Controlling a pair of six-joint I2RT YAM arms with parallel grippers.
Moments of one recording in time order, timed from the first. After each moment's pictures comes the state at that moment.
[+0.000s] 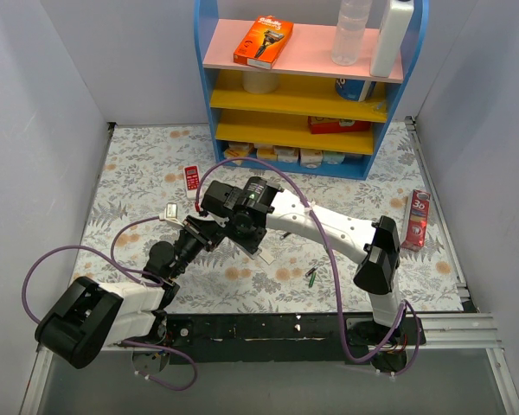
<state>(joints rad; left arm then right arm) -0.50 1.16 0.04 1.25 0.17 -1.36 1.19 1.95 1.99 -1.36 0.11 0.09</state>
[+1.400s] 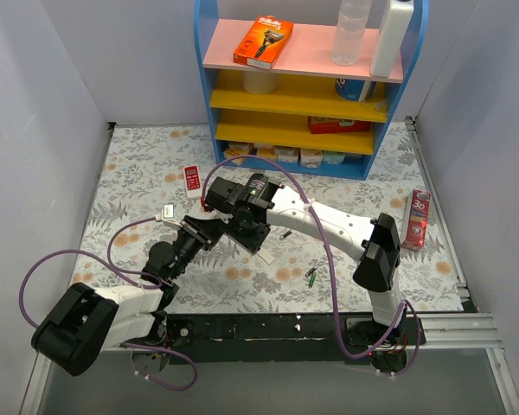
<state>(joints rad) -0.51 1.10 0.04 1.20 0.12 -1.32 1.15 1.96 1.97 -1.35 0.07 0.15</state>
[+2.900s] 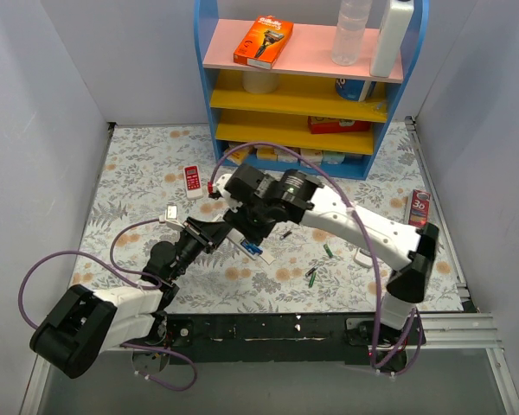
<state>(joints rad) -0.51 1.10 0.04 1.14 0.15 -1.36 1.14 1.80 1.92 -1.20 0.05 0.07</state>
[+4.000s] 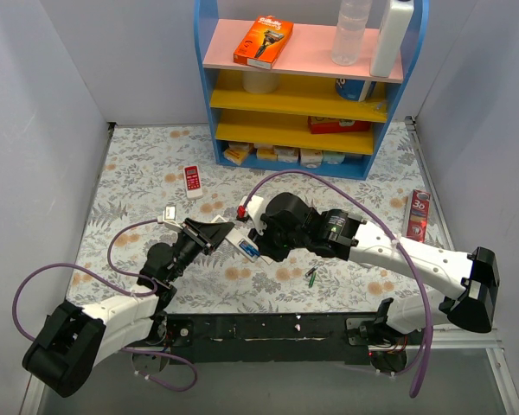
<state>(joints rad) -0.51 0.96 0.04 1.01 0.16 -1.36 1.14 1.33 1.21 -0.64 -0.05 -0.02</state>
